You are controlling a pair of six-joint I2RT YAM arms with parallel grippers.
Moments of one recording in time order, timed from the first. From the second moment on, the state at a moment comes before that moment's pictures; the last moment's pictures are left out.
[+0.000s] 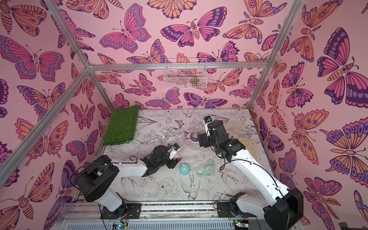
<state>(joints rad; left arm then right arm) -0.75 1.63 0.62 0.38 0.06 0.14 0.52 1.18 1.06 -0.55 0.17 0.11</state>
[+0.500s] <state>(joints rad) -0.74 1.68 0.64 0.41 0.08 0.14 0.52 1.18 1.06 -0.55 0.17 0.11</state>
